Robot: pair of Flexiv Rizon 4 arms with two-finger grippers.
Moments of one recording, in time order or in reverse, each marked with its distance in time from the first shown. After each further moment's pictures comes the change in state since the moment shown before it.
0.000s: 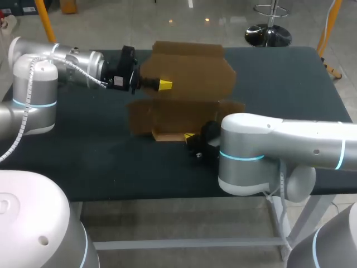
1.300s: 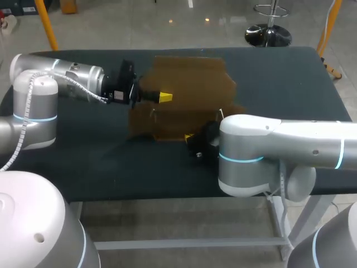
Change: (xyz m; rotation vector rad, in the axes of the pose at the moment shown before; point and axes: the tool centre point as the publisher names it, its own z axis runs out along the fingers) left arm 0.021 0.021 0.007 0.044 0.010 0.057; right arm -0.001 0.000 0.001 0.000 0.002 0.001
